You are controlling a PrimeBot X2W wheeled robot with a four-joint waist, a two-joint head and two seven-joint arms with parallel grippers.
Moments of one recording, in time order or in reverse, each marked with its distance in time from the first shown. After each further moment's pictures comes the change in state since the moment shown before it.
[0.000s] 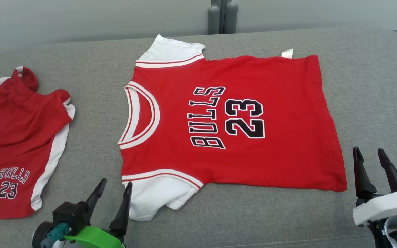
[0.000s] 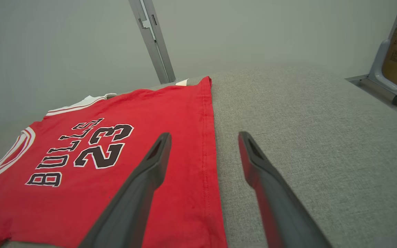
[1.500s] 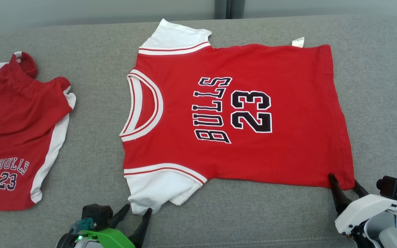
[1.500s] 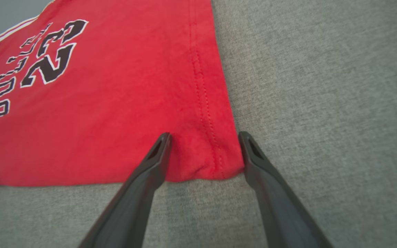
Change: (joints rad) left arm -0.050 -0.038 -0.087 0.201 -0.079 -0.087 0.188; right arm -0.108 0.064 0.065 0.342 0.098 0.098 0.140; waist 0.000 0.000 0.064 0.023
